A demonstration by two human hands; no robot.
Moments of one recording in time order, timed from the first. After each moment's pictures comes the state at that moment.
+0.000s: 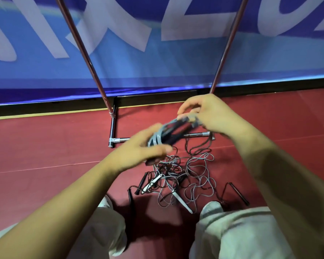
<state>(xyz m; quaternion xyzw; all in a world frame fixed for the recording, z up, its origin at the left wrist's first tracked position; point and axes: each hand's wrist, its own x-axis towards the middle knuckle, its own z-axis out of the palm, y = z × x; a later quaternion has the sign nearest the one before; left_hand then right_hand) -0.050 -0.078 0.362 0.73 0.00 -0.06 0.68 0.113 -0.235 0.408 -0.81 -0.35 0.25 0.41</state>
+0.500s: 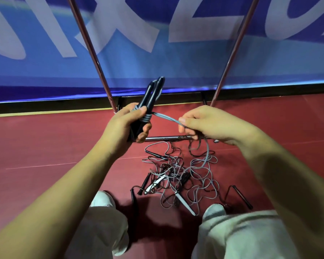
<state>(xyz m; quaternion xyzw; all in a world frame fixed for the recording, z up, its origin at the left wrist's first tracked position) -0.045 -0.042 0.381 0.58 0.16 0.09 0.80 0.093 -0.225 0.411 -0.76 -0.35 0.39 0.38</state>
